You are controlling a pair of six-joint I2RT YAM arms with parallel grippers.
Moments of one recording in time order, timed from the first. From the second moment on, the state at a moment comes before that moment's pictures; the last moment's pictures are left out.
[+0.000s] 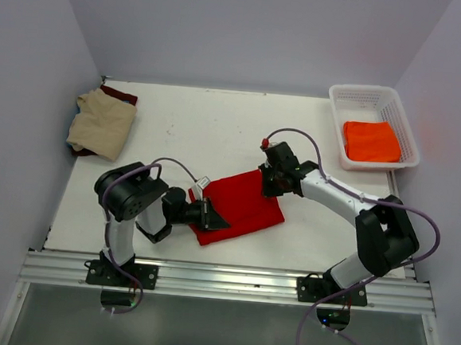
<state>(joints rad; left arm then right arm) -0.63 1.94 0.24 1.32 0.65 -0.96 0.60 1.57 0.99 -0.47 0.01 0.37</state>
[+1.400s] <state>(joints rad) -0.66 0.66 0.29 -0.35 -0.08 -0.88 0.67 1.54 0.64 0.04 -0.31 0.62</state>
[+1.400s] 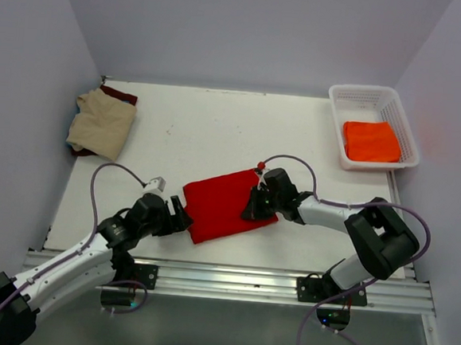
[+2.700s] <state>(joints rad) -0.66 1.44 0.22 0.74 0.10 -1.10 0.67 1.58 0.65 0.11 -0.32 0.62</state>
